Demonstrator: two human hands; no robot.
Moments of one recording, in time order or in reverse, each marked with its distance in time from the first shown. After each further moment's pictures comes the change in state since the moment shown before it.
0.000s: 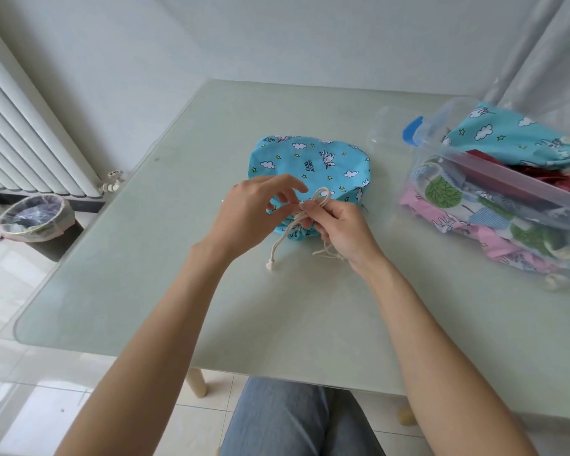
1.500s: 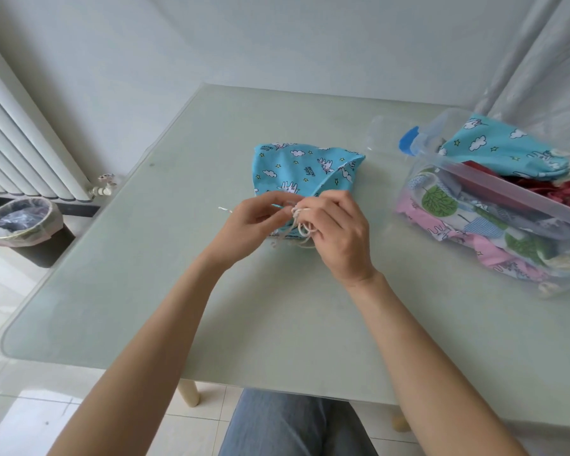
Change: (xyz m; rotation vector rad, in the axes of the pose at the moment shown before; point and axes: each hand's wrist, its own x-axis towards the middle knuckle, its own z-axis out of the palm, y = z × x) left_hand -0.008 -0.006 0.007 -0.742 -0.141 -0.372; right_hand 0.009 0.010 0.008 -0.835 0.549 -1.172
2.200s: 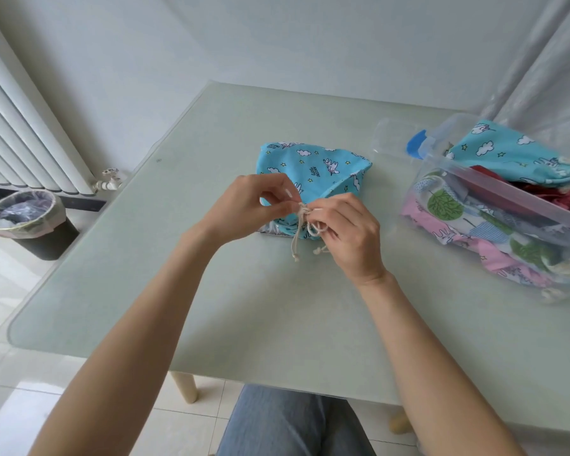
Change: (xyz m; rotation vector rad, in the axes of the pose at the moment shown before) left_hand 0.013 0.019 -0.025 0.426 -0.036 0.110; right_hand -0.005 0.010 -0.003 0.117 -0.079 0.000
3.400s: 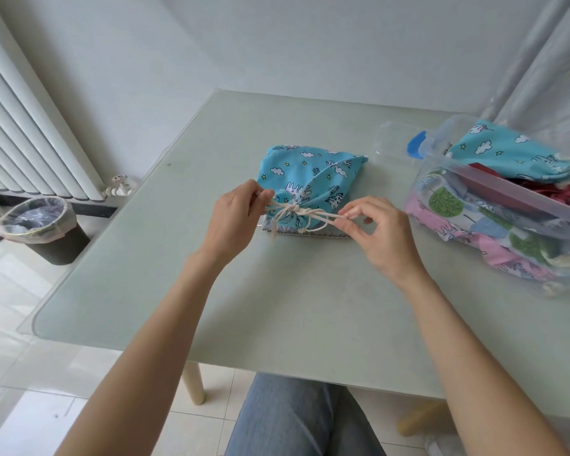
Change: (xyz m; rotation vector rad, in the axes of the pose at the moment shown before) left_hand -0.022 -0.024 0.012 0.200 0.368 -0.168; right_hand -0.005 0.008 -0.039 0.242 -0.312 0.552
